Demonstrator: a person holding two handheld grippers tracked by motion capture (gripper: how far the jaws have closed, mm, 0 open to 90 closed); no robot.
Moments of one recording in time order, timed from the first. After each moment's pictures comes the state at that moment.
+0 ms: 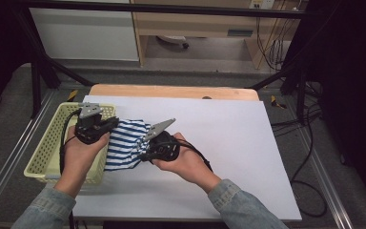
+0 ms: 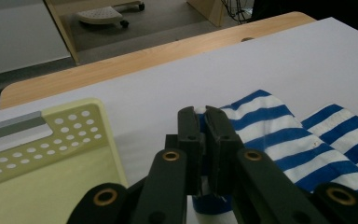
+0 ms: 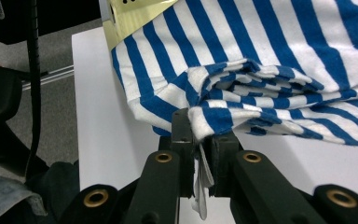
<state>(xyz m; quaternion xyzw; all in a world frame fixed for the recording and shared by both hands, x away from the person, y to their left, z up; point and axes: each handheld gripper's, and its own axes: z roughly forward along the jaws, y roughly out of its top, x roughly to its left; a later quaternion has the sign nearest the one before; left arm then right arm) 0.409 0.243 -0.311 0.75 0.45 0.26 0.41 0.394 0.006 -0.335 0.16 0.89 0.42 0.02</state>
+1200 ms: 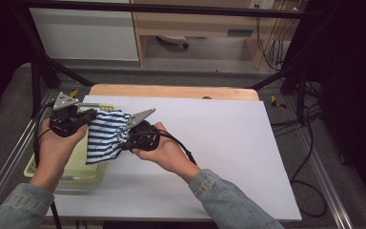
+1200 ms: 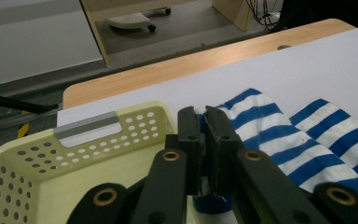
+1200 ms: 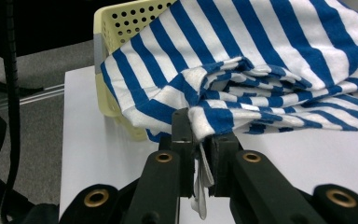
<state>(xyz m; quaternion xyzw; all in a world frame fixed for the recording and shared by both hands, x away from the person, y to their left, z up) 0.410 0.291 -0.288 0.73 0.47 0.29 0.40 0.414 0.055 -0.323 0.14 0.88 0.45 0.04</state>
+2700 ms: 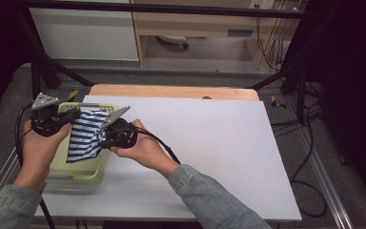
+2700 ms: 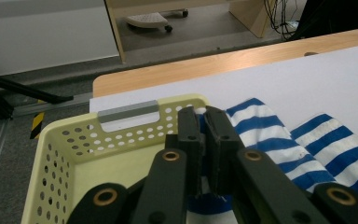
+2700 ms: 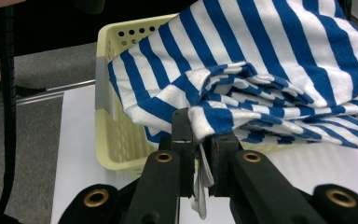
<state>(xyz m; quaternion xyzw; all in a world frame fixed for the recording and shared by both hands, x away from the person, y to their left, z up) 0.412 0.335 -0.292 0.70 0.50 0.30 0.40 0.422 0.112 -0.324 0.12 0.88 0.45 0.04</state>
